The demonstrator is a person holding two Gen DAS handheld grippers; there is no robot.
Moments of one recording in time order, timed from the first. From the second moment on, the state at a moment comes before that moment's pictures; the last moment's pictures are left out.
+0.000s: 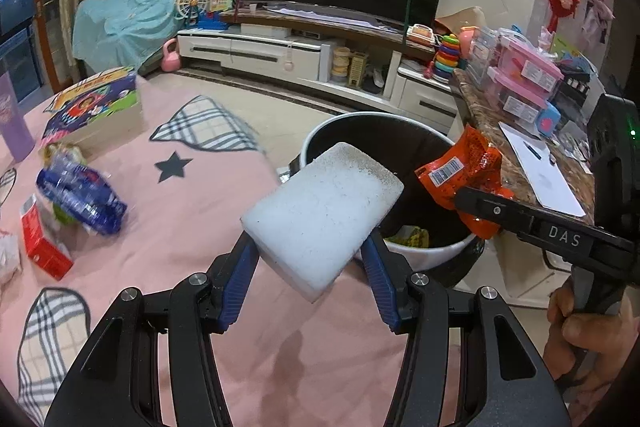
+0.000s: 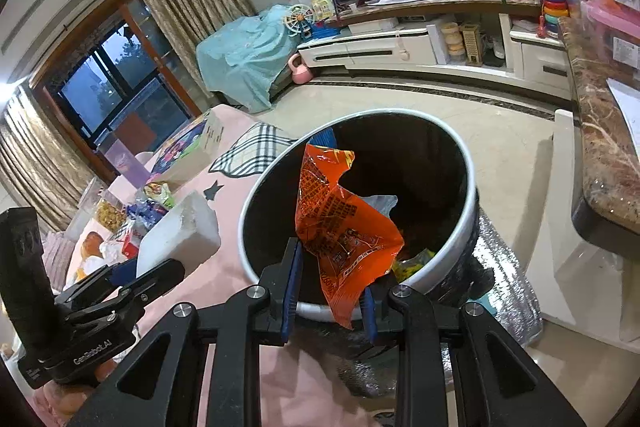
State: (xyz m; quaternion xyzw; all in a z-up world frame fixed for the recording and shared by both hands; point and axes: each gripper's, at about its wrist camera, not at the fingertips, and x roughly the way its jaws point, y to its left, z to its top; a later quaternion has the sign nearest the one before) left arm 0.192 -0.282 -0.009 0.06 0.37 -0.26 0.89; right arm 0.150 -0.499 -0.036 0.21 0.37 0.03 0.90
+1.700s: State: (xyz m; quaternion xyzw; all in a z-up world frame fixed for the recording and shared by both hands) left arm 0.192 -0.248 -0.033 0.02 0.41 -0.21 0.89; right arm 0.154 -0.488 -0.037 0.22 0.37 0.04 0.90
